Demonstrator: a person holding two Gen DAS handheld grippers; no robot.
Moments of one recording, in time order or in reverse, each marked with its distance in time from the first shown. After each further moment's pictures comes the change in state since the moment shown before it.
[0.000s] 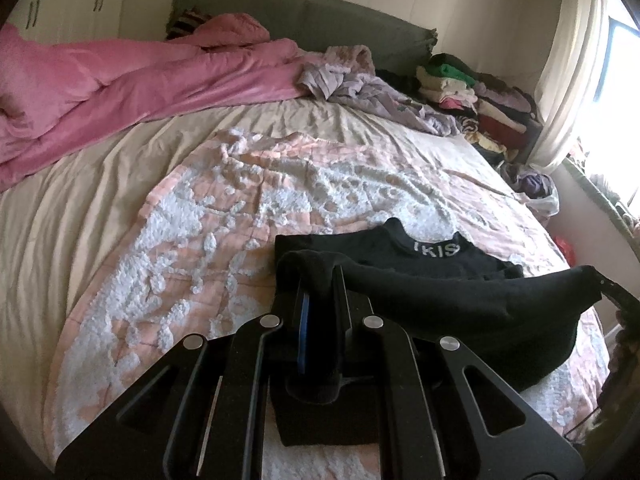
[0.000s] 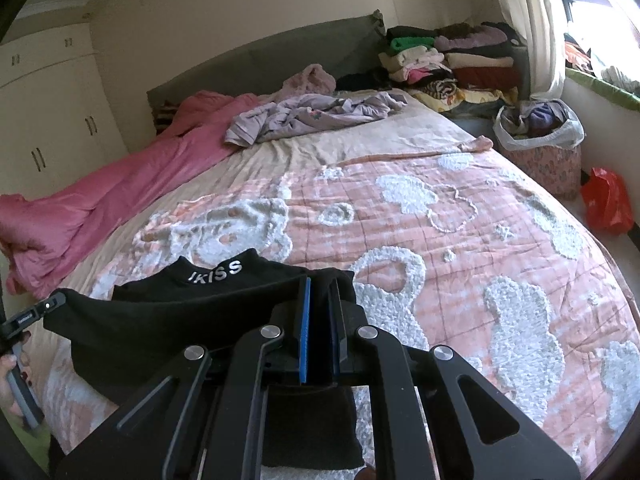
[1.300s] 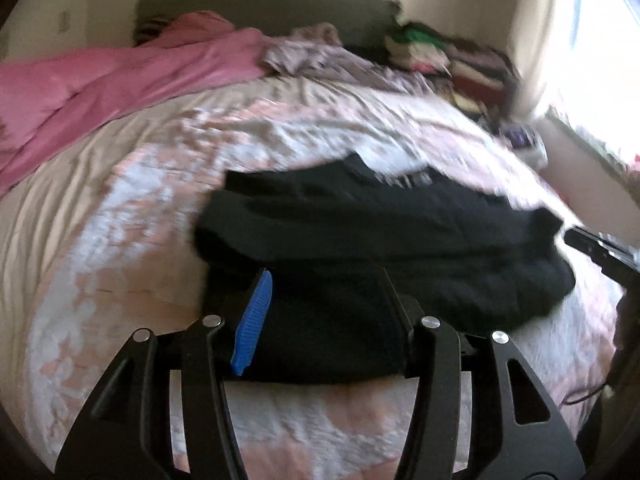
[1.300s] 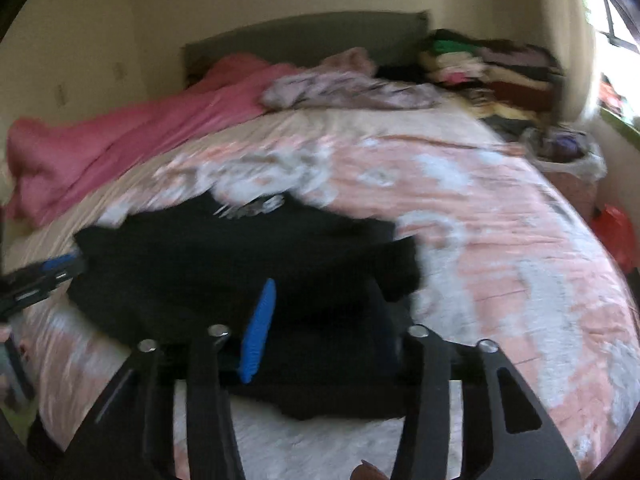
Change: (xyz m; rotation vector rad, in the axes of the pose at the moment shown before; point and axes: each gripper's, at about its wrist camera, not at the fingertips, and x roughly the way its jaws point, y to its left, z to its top) left arm 0.008 -0.051 -0.066 0.169 0.064 -0.025; right arm 0.001 0.062 -0.064 -0.238 0.100 0.060
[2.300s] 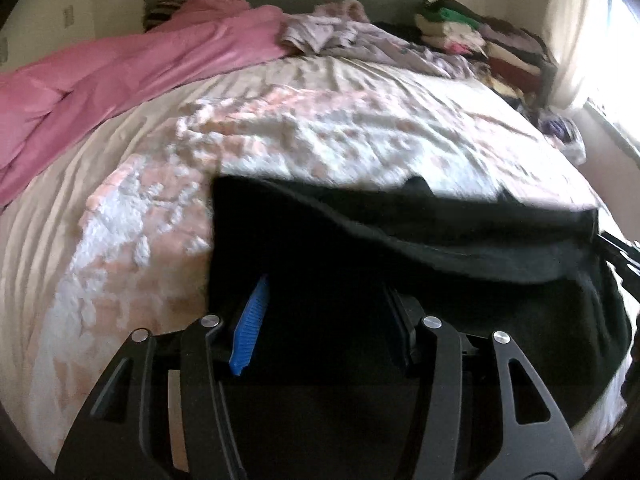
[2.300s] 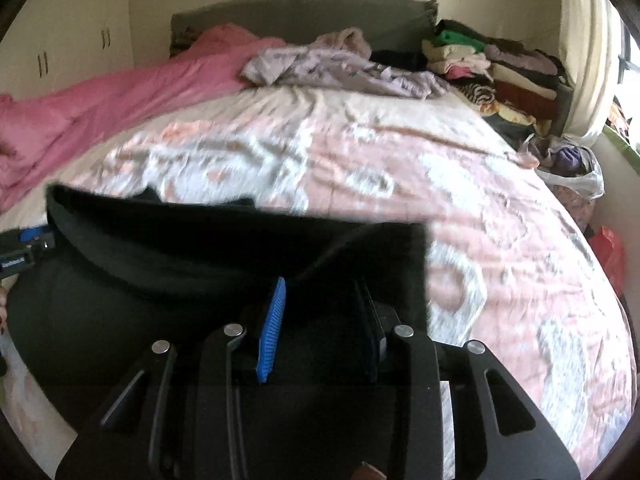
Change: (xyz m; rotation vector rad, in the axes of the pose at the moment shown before) left arm 0.094 0.035 0.069 -0.059 0.058 0.110; right arm 0.085 -0.047 0.057 0.004 -0.007 -0.138
